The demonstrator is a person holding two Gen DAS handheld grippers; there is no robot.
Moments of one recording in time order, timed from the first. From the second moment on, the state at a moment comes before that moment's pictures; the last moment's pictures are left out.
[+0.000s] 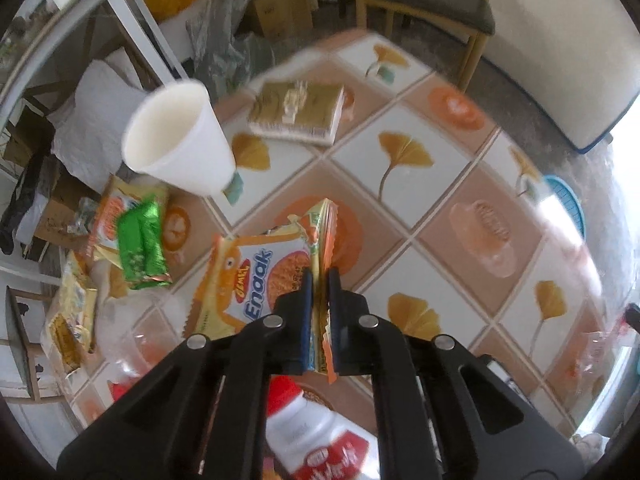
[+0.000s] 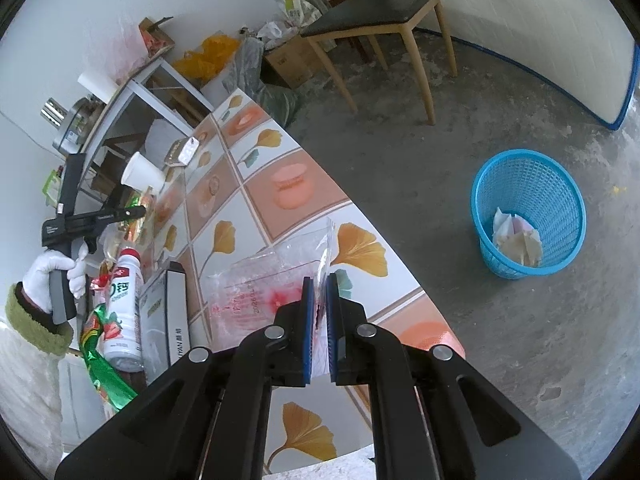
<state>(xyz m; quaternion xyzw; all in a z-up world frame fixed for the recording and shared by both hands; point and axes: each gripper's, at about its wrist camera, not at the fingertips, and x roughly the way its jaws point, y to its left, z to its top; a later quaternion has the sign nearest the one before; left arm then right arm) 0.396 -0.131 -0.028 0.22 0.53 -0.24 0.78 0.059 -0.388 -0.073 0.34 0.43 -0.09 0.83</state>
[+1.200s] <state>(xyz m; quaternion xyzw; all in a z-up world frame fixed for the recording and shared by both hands) 0.181 -0.405 0.001 0.17 0.50 -0.53 0.67 -0.060 -0.547 -0.074 0.43 0.32 -0.22 0.82</state>
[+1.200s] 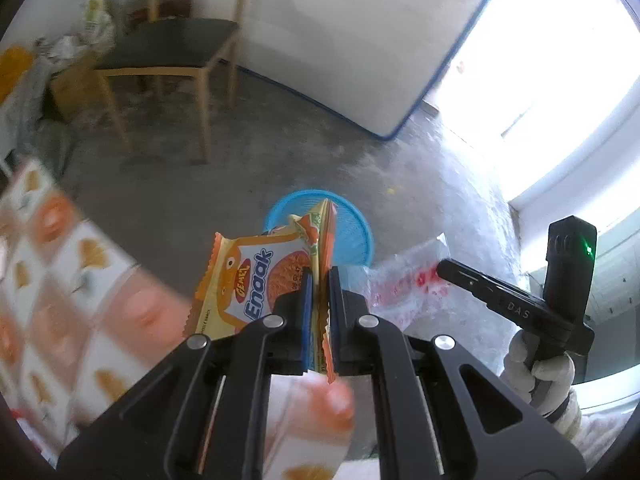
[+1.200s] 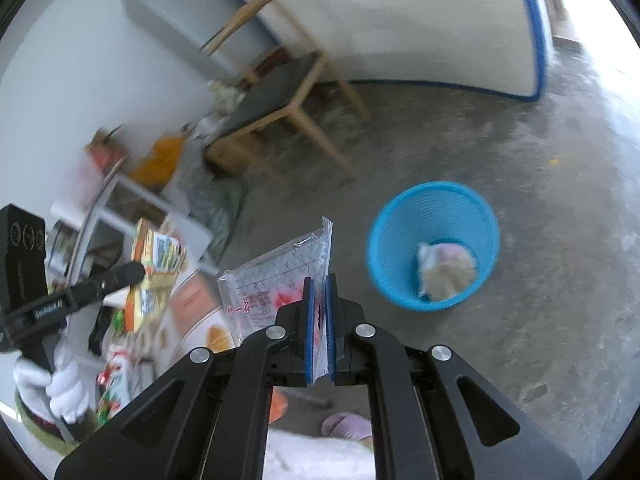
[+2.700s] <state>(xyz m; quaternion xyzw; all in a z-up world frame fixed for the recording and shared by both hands) 0.163 -0.431 -0.014 0.05 0.48 -0.53 0.70 -0.085 -0.613 -0.151 0.45 0.31 -0.32 0.77</state>
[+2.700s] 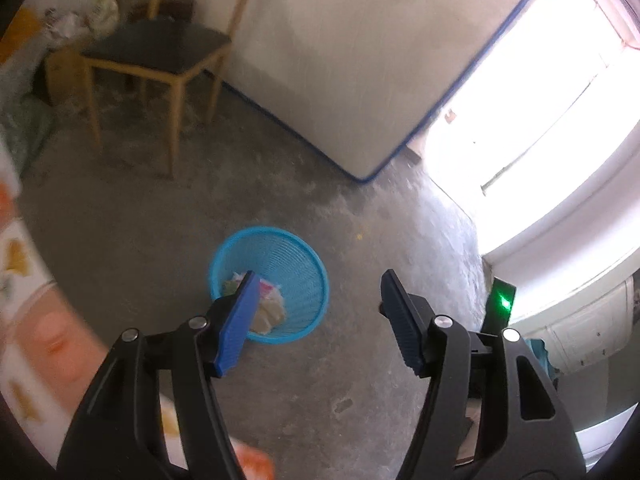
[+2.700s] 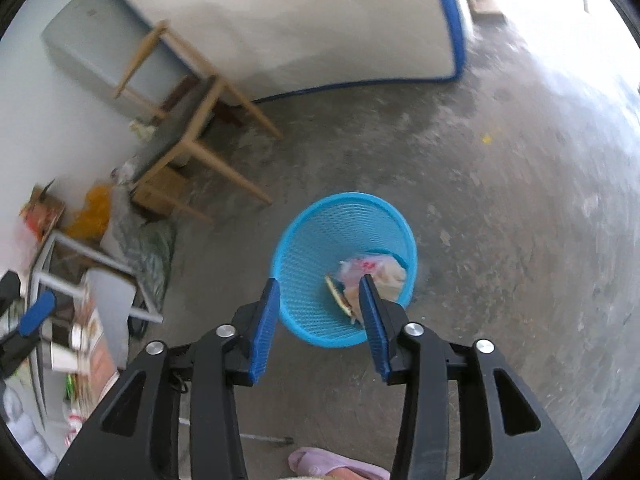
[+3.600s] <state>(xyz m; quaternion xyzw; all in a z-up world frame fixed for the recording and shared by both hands) 0.206 0.082 0.083 -0.16 0.34 -0.16 0.91 0.093 -0.353 0.055 0.22 0.38 0.07 0.90</state>
